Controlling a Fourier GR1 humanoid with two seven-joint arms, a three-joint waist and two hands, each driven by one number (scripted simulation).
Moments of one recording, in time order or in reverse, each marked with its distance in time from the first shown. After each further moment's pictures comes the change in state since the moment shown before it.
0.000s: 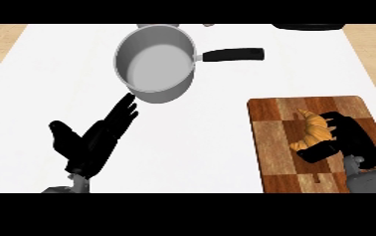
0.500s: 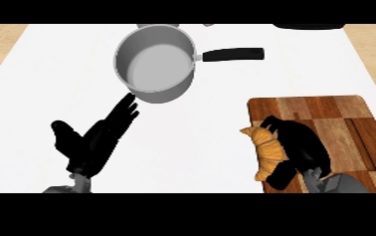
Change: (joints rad) left arm -0.002 -0.009 0.004 0.008 -0.011 -0.005 -0.003; right arm -0.065 0.026 0.306 -0.216 0.129 0.209 -0.186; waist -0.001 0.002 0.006
